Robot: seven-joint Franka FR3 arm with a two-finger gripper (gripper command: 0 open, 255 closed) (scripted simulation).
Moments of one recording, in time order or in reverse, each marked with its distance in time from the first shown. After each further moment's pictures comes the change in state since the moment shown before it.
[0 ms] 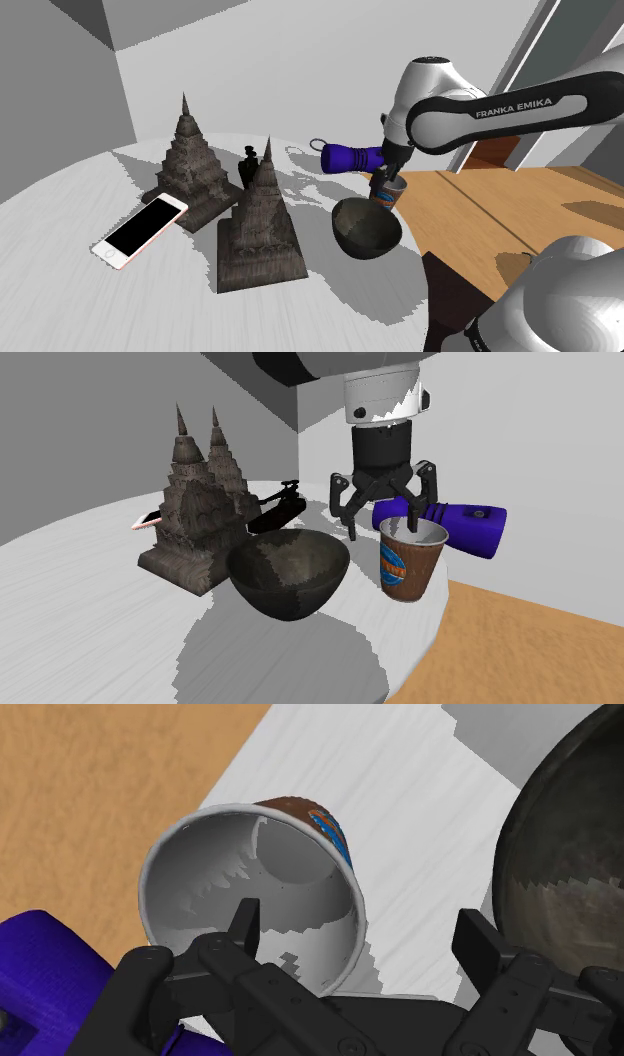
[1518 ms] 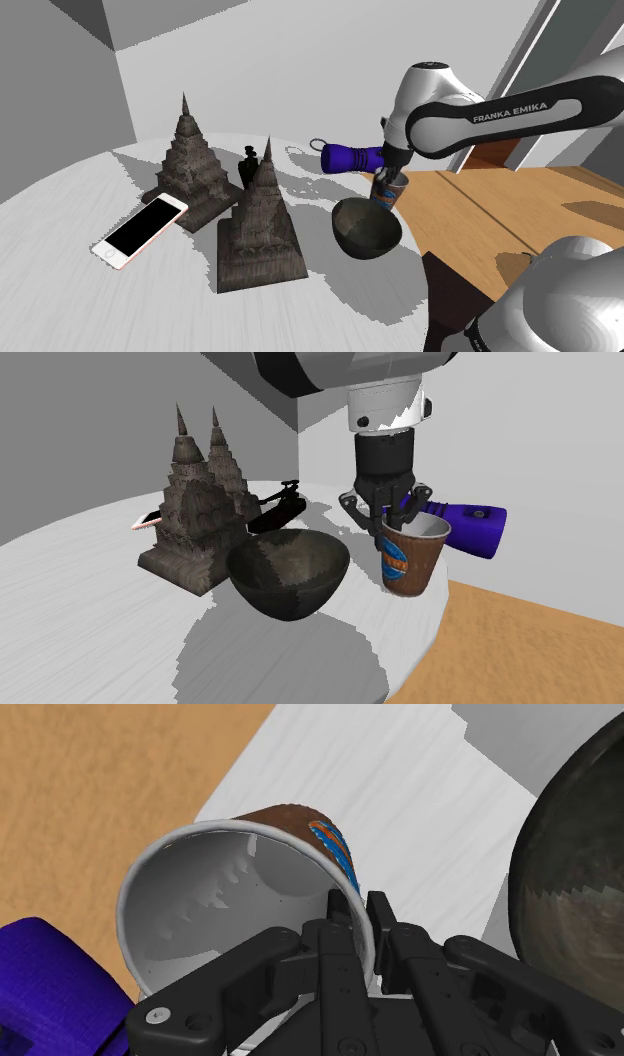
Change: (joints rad) arm -0.006 0.009 -0.007 -0.018 -0.006 0.029 -0.005
